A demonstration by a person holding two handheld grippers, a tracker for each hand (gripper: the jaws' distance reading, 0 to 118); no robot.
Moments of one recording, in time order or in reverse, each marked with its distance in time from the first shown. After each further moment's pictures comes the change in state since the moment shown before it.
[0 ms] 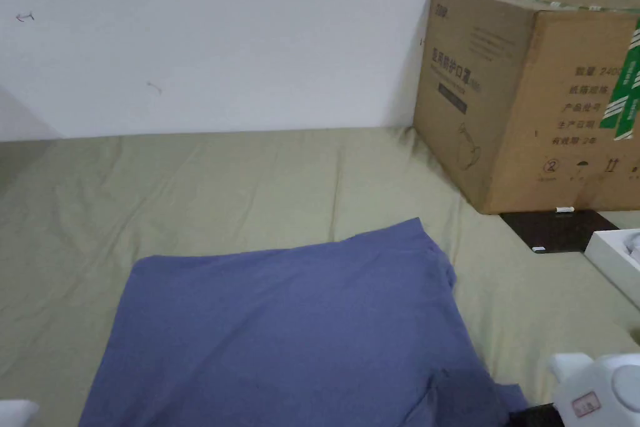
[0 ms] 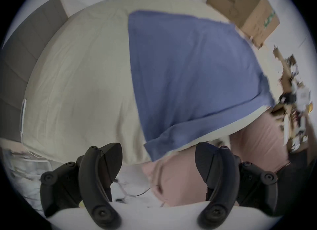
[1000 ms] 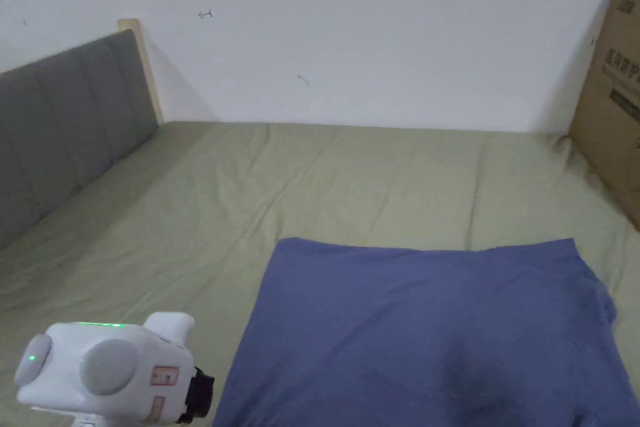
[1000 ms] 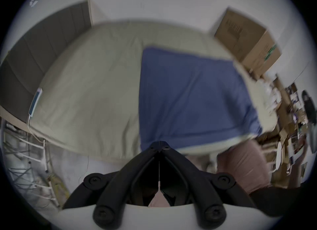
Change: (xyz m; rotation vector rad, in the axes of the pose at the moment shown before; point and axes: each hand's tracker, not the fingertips) left arm 0.029 -0.003 0.030 0.001 0.101 0.112; right arm -0.099 -0.040 0.110 1.027 0.282 0.070
